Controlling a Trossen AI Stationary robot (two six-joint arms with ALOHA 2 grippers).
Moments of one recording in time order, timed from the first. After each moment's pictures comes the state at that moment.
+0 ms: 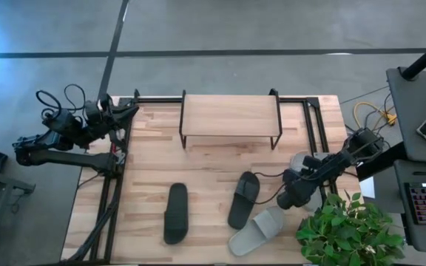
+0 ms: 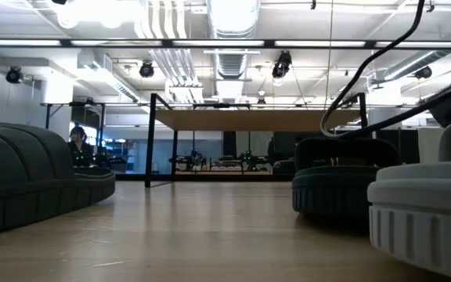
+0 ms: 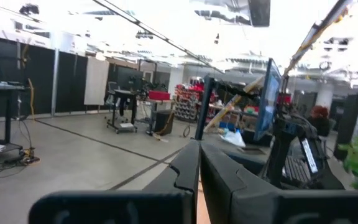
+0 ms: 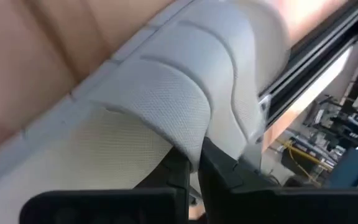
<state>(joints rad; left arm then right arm) 0.00 0.48 0.78 -0.08 -0.45 -0.04 0.59 1.63 0.79 -1.37 0.17 1.04</state>
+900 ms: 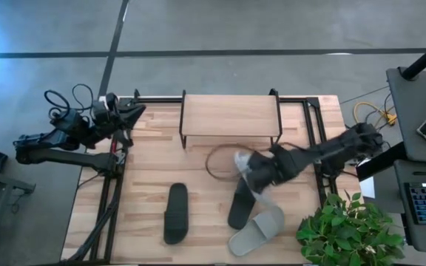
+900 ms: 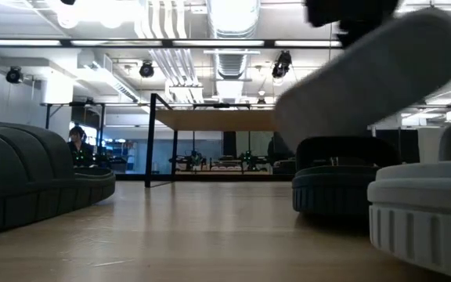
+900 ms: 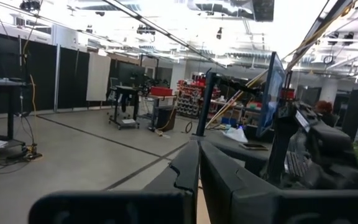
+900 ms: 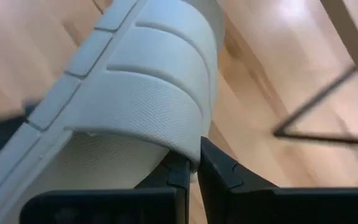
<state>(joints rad) 0.00 0.56 0.78 -0.03 -0.45 -0.04 0.29 1.59 1.31 -1.13 0.39 0.80</state>
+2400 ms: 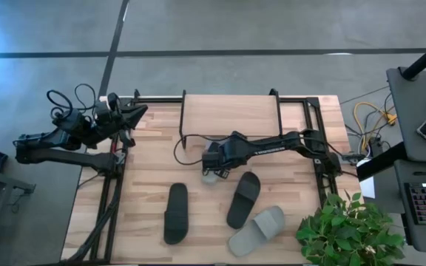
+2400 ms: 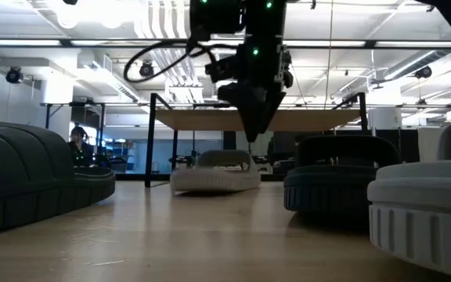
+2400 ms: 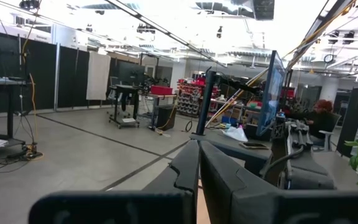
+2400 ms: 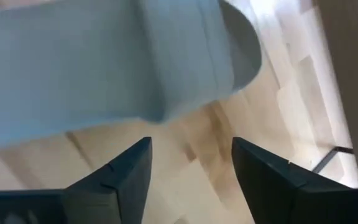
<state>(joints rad) 0.00 0.57 0.78 -0.02 -0.45 -0.05 0.07 2.13 1.83 -1.23 0.46 0.52</state>
